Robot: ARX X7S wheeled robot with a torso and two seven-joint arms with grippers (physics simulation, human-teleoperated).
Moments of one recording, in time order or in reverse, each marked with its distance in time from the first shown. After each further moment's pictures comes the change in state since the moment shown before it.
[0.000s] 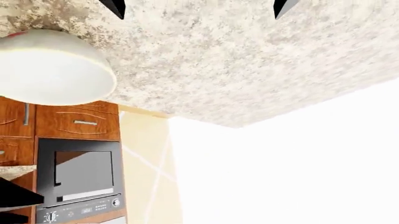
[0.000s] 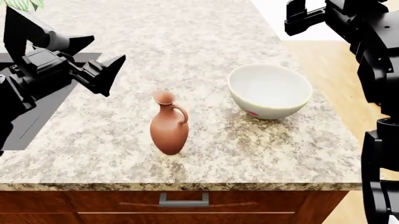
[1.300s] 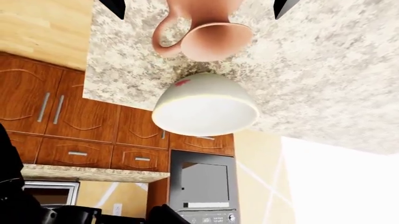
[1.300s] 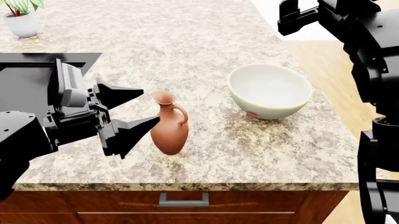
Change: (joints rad) left arm 0.217 -0.037 0.022 0.188 -0.237 -0.076 0.219; right arm 0.002 -0.015 -0.017 -0.022 0.016 0.018 0.009
